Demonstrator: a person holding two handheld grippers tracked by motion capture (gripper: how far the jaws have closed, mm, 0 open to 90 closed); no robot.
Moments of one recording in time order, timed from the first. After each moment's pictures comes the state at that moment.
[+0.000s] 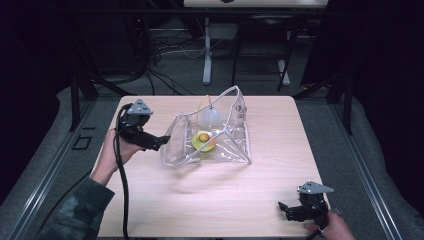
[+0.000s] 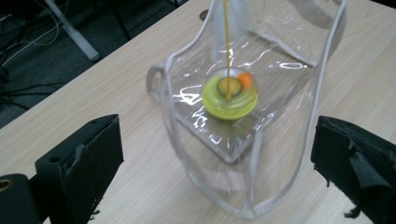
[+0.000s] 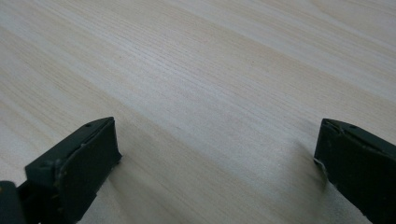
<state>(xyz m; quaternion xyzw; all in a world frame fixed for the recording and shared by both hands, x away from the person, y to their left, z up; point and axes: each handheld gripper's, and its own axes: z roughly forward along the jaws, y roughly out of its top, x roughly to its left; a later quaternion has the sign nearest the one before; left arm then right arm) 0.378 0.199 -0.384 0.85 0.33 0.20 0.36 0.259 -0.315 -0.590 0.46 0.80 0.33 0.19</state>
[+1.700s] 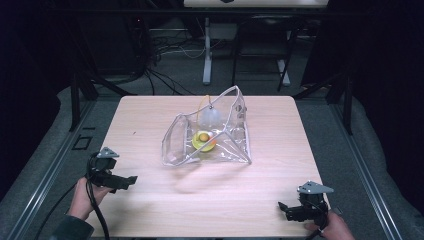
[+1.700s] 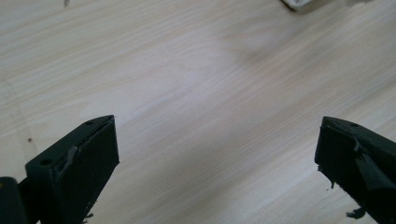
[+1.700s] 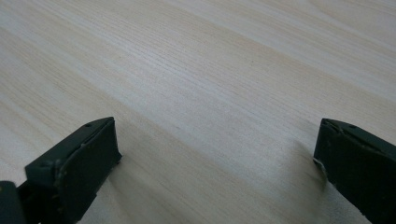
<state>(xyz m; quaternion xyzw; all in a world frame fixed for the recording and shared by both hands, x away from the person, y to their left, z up) 0.330 0.290 -0.510 0.83 0.47 0.14 0.29 0.259 -0.314 -0.590 0.46 0.80 0.34 0.19</state>
